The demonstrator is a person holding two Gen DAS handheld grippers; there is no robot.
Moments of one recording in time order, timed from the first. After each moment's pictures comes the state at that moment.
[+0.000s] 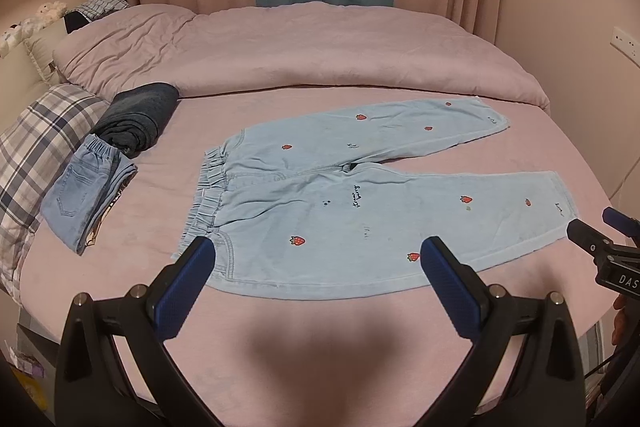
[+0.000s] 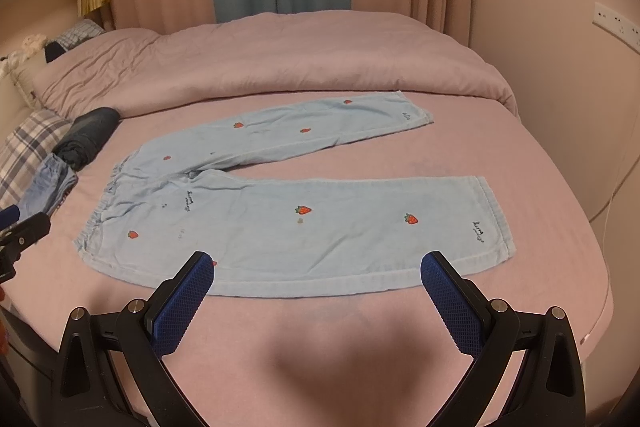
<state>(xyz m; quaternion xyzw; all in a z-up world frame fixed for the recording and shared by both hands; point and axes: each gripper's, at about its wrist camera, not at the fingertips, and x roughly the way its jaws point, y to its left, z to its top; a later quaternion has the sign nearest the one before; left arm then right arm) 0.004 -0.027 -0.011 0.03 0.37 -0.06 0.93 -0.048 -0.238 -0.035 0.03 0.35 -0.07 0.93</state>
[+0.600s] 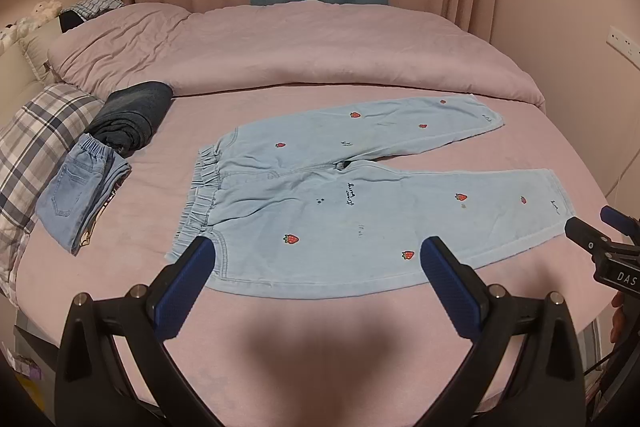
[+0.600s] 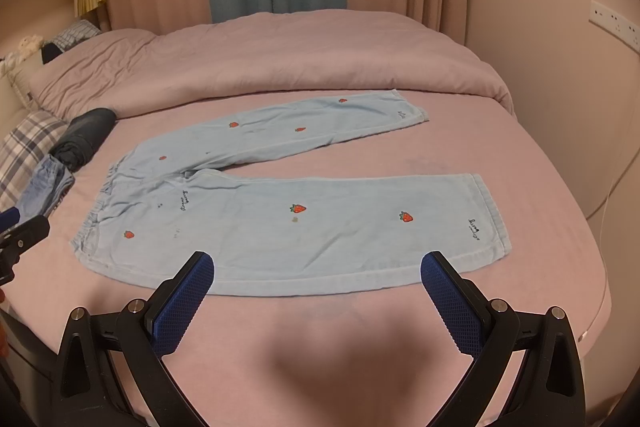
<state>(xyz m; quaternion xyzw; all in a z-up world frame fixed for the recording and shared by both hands) 0.006 -0.028 -0.013 0.03 0.37 -0.07 0.93 -0.050 -0.241 -0.036 0.03 0.35 -0.07 0.93</state>
